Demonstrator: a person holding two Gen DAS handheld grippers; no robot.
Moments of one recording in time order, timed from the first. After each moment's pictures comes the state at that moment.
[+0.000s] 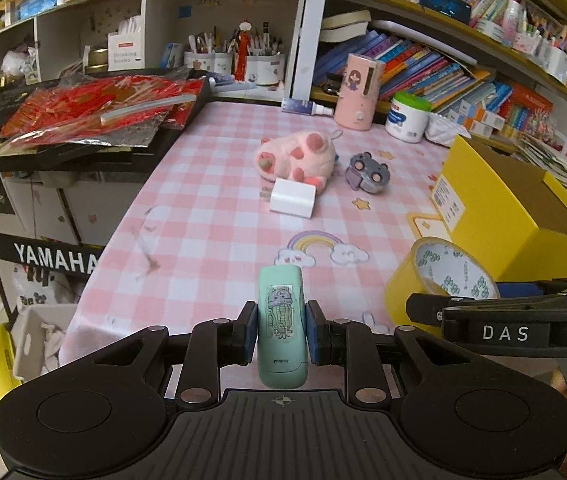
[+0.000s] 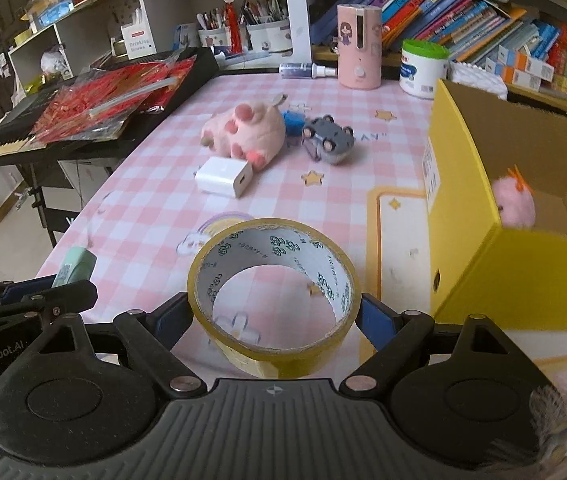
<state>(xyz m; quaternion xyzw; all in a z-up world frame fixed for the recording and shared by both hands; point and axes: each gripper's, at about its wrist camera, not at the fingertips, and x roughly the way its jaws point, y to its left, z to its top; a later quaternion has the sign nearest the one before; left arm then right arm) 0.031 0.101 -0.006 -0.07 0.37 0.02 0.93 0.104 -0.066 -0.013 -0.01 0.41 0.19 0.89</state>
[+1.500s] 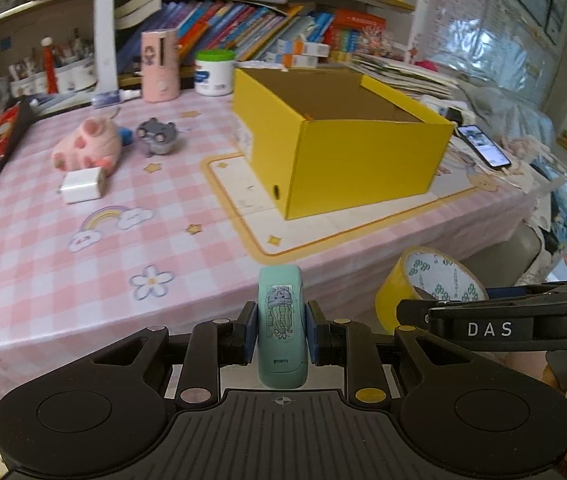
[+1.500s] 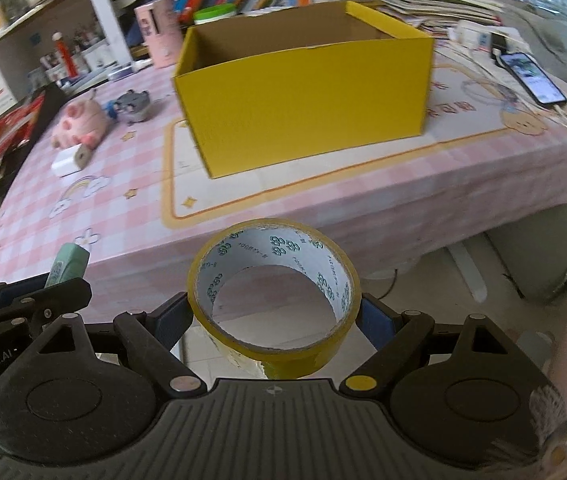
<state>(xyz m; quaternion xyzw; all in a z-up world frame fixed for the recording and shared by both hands) 0.003 -0.024 -0.017 0.02 0.38 -0.20 0.90 -0.010 -0.207 -0.031 0.10 0.44 -0.02 0.89</state>
